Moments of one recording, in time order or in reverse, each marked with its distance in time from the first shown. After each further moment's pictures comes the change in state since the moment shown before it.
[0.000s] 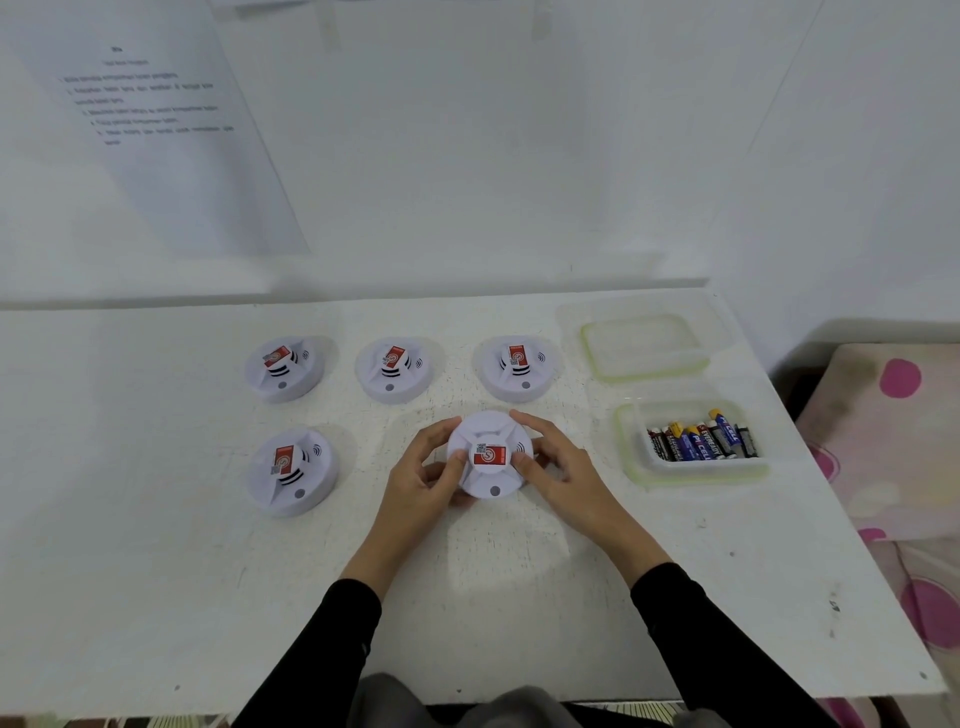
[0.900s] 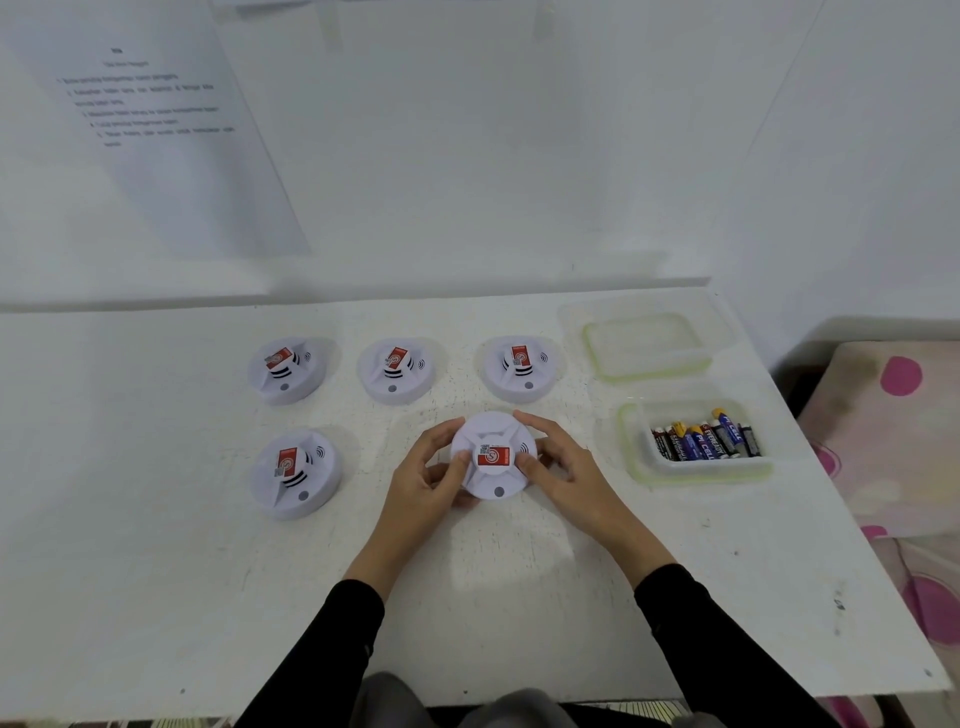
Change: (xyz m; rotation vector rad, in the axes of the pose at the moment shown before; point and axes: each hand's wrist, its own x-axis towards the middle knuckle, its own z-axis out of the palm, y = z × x) left_hand 0.000 0.002 -0.002 -0.026 -0.013 -0.042; right_hand -0.001 -0.002 0.000 0.041 -0.013 0.014
